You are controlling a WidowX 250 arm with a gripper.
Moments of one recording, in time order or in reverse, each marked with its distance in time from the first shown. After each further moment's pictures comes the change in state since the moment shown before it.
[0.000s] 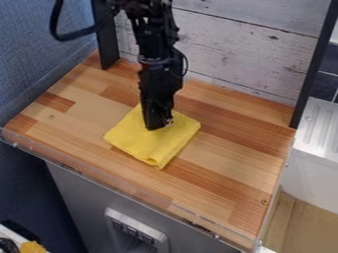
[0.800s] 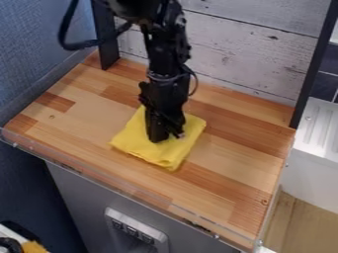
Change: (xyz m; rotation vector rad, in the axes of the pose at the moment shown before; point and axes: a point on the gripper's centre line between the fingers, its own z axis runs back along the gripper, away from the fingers) arm 0.005 -0.017 -0.012 0.067 0.032 0.178
